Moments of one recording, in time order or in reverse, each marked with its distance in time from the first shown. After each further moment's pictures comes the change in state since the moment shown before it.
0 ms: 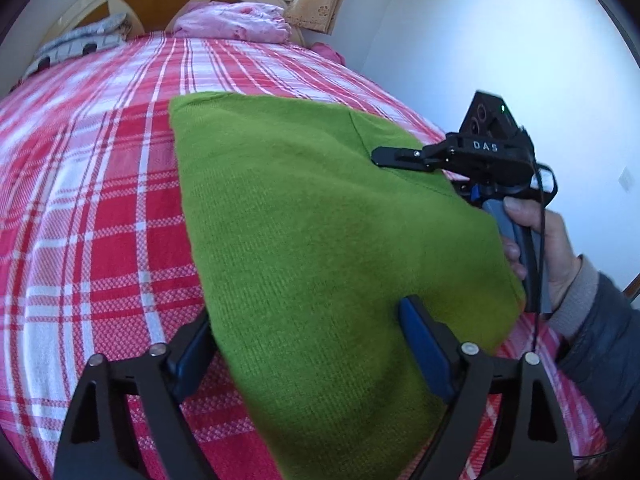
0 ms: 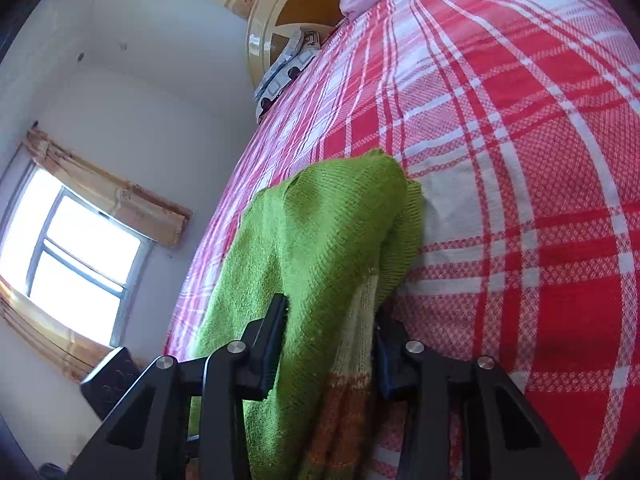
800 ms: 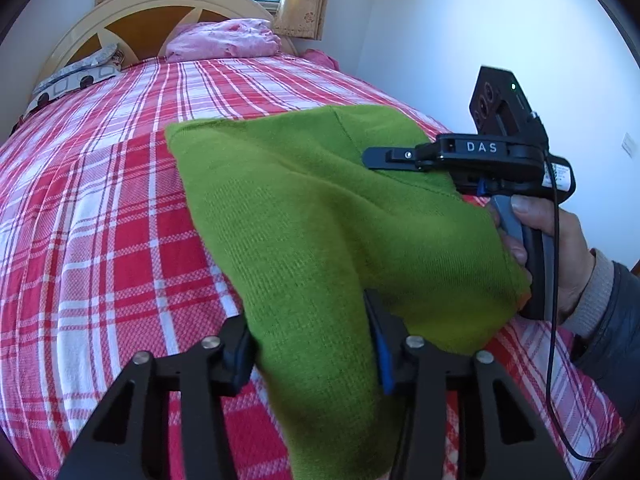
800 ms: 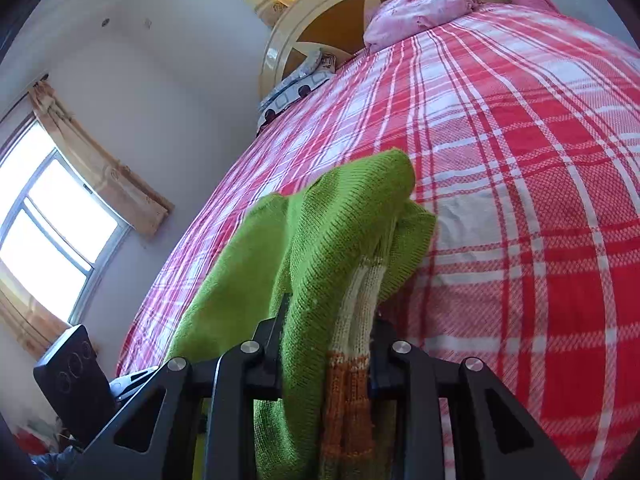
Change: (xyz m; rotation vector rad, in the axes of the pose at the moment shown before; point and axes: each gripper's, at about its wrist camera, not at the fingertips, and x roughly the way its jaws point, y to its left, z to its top) left arm -0.021 -0.015 -0.004 0.095 -0.019 0.060; right arm -0.016 0.045 -0.026 -0.166 -0.099 -0.115
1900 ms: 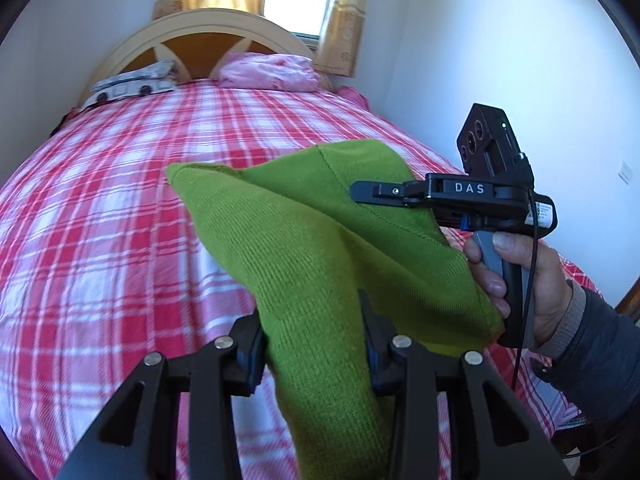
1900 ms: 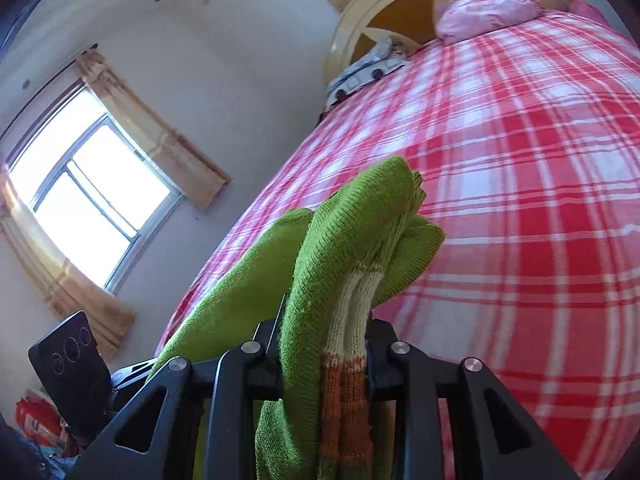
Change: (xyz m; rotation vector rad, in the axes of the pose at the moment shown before) left arm -0.142 0.042 -0.058 -0.105 -0.124 0.081; right arm 0.008 0.160 -0.072 -0.088 0.039 0.181
